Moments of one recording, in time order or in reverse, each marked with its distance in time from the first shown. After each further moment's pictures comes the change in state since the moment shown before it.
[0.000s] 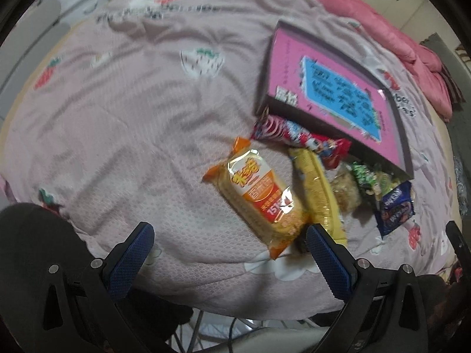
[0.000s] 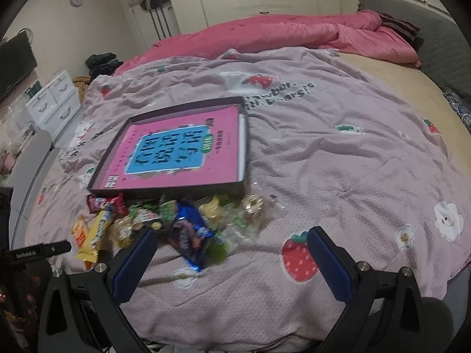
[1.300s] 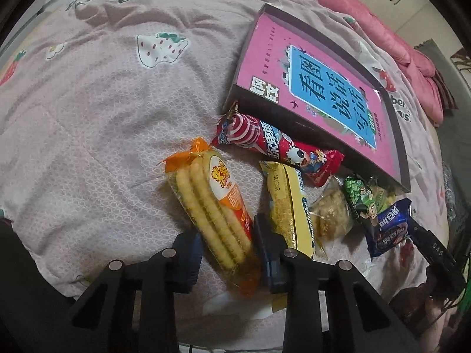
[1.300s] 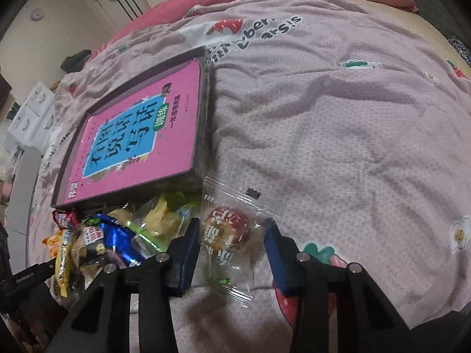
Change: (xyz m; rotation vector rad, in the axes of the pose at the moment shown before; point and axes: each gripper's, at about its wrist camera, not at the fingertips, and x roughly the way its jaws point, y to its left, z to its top) left arm 0.053 -0.037 0.026 -0.016 0.019 -0.097; right arm 0.101 -0.046 0.008 0.158 0.176 0.057
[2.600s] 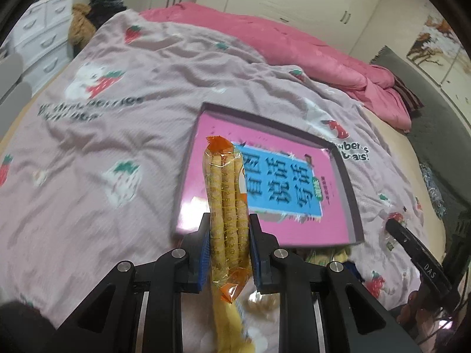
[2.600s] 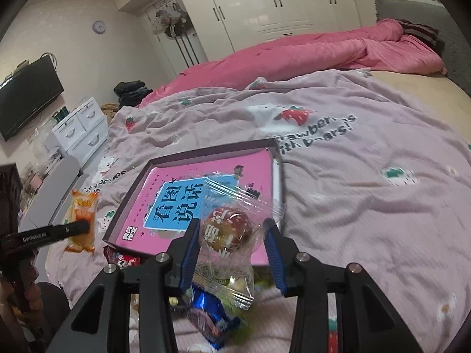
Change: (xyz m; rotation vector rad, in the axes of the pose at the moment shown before) left arm -0.069 -0.049 0.058 0.183 -0.285 -0.087; right arm -0.056 0.059 0.034 -0.191 -0.304 0.144
